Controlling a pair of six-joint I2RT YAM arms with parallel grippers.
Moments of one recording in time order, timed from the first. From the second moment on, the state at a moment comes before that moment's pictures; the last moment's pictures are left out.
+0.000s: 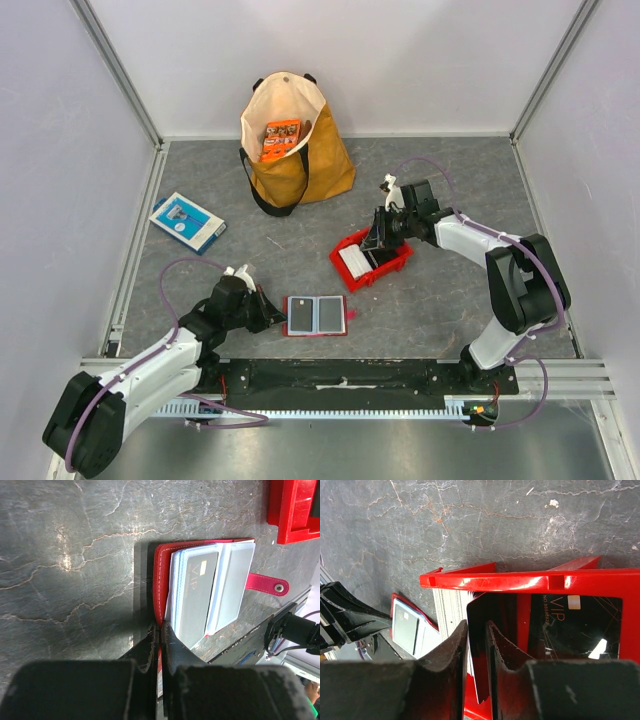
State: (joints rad) left arm -0.53 0.78 0.12 -0.09 0.27 -0.91; right arm 0.36 1.67 0.98 -0.20 -0.55 0.37
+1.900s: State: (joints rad) left arm -0.53 0.79 0.12 -0.07 0.29 -0.91; right arm 0.36 1.67 0.96 -0.18 -0.64 0.39
